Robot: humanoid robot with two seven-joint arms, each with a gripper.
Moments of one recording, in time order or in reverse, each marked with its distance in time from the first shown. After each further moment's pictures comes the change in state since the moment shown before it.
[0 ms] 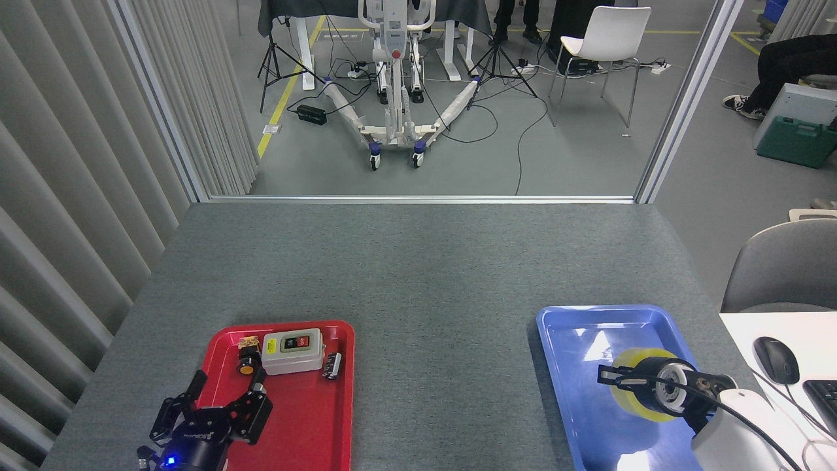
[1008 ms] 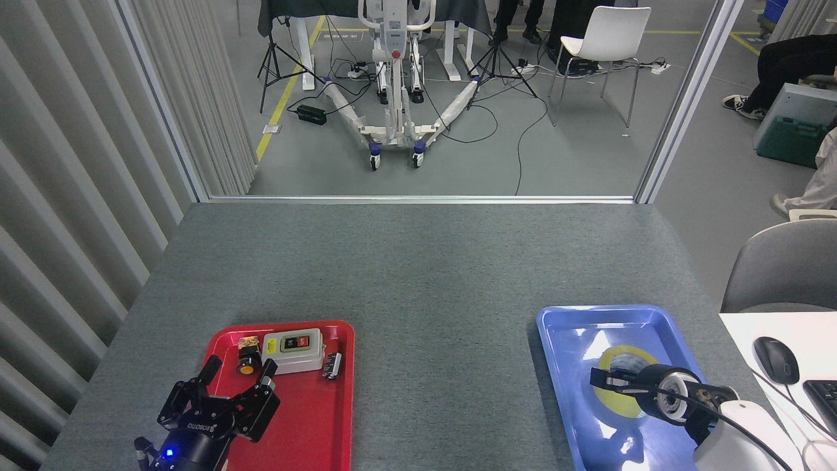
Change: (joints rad) left arm -0.006 0.044 -0.016 -0.058 0.048 -0.130 -0.001; right arm 0.039 -0.003 -0.014 -0.018 0.017 0.018 -0.059
